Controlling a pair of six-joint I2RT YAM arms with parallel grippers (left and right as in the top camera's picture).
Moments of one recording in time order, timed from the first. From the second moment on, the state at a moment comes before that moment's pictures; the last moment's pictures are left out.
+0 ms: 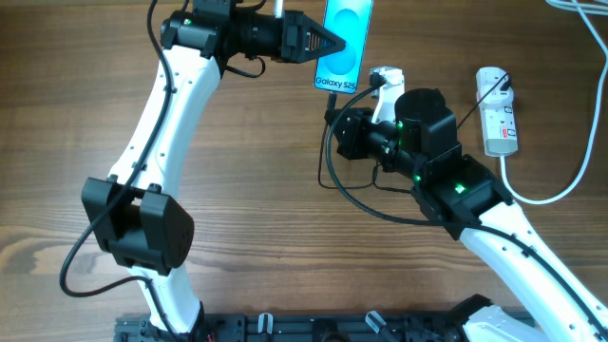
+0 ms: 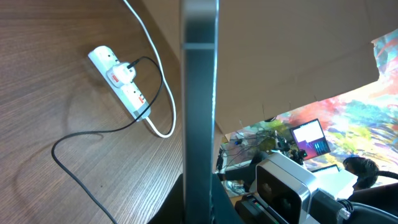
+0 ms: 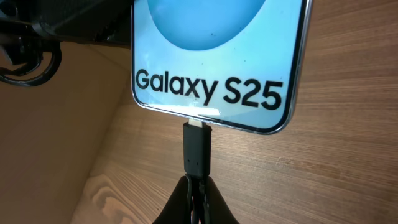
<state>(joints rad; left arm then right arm) -0.26 1.97 1.95 -0.72 1.20 -0.28 0.53 1.24 1.03 -0.25 -0.25 0.66</state>
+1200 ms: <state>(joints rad) -0.29 1.97 1.95 -0.87 0.86 -0.29 0.50 1.21 1.10 -0.38 -0.25 0.58</state>
